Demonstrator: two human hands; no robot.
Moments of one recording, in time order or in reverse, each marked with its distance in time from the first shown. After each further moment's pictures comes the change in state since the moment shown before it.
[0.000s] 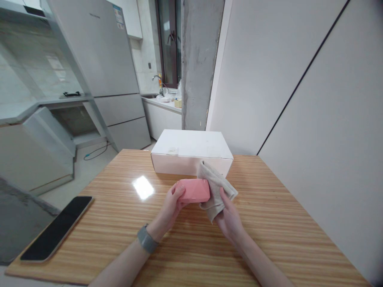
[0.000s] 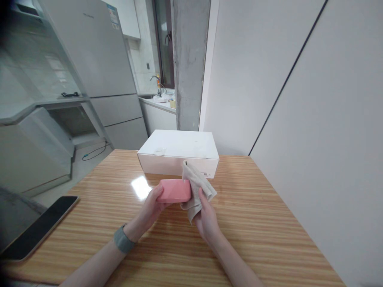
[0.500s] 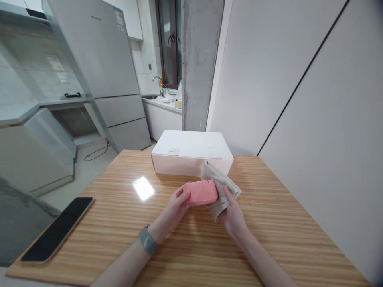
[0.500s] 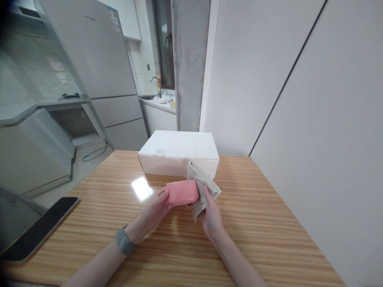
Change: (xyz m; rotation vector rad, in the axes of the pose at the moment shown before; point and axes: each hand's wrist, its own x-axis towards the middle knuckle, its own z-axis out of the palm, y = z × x) left_hand -0.001 -0.006 0.001 -0.055 -0.191 -0.049; right_hand 0.012 -0.002 -0.009 -0.015 0.014 -0.040
